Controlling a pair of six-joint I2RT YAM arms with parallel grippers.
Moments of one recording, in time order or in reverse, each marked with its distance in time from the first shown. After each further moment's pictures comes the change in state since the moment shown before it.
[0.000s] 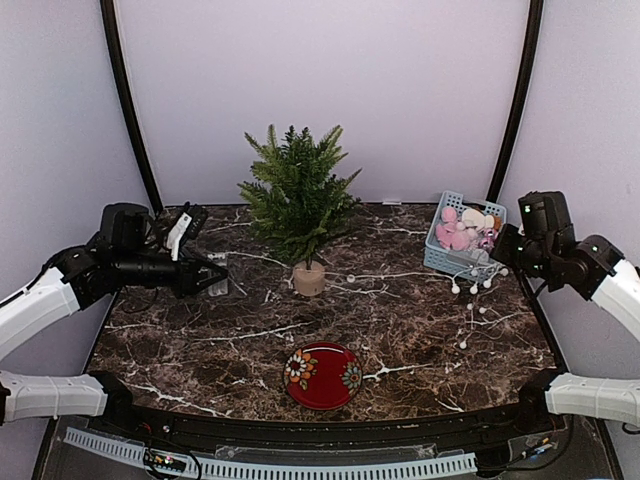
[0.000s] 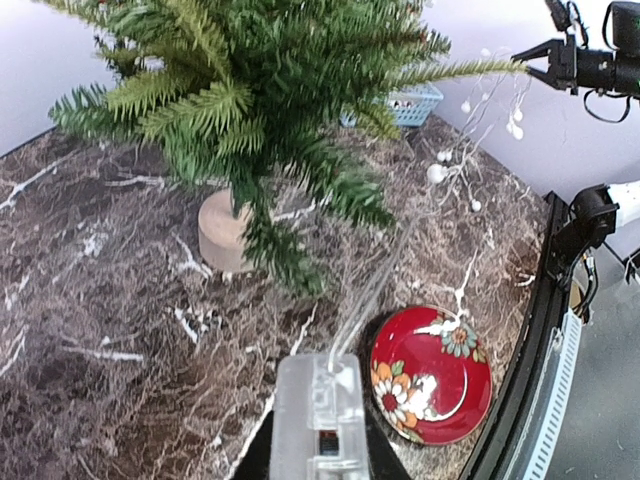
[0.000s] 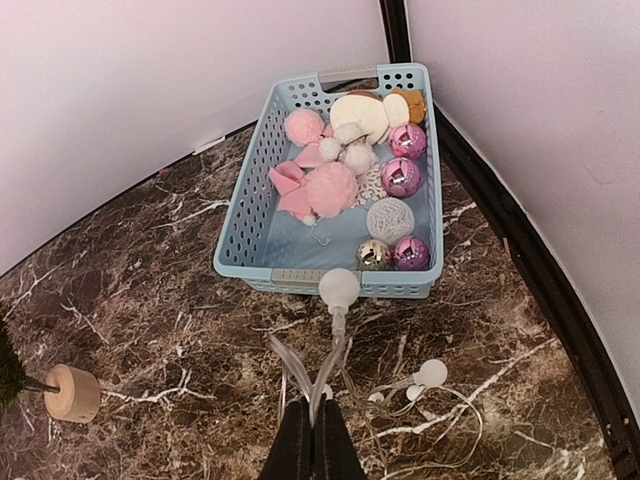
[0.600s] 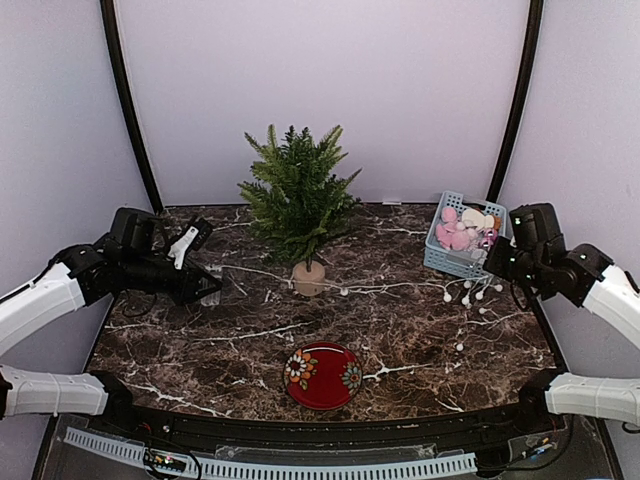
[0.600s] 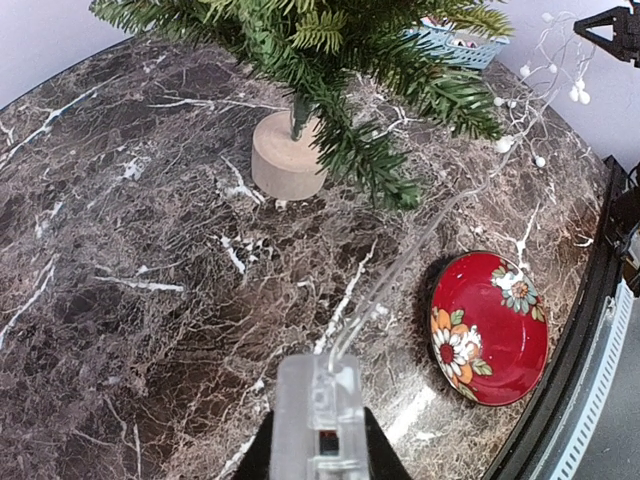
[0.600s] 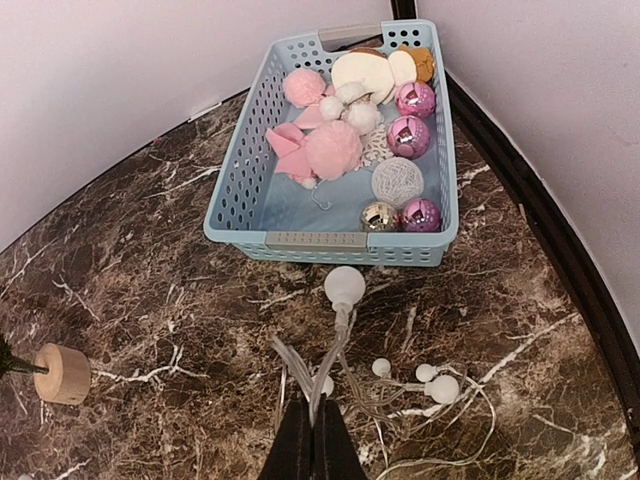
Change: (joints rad) left arm 0.000 0.033 0.006 -0.143 -0.134 0.058; right arm 0.000 0.005 -0.086 0.042 -0.048 0.029
